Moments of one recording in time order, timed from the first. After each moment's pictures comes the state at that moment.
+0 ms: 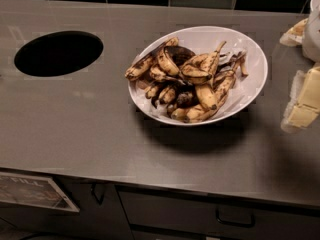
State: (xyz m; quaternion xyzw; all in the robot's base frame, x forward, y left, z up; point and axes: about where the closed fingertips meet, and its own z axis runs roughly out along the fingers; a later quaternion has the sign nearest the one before) arm 0.438 -0.217 0.976 -0.60 0.78 -0.03 0.16
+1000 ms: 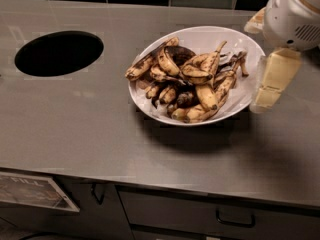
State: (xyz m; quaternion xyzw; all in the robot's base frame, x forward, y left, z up) arm 0.479 -0.173 0.977 -0.65 0.74 -0.03 0.17
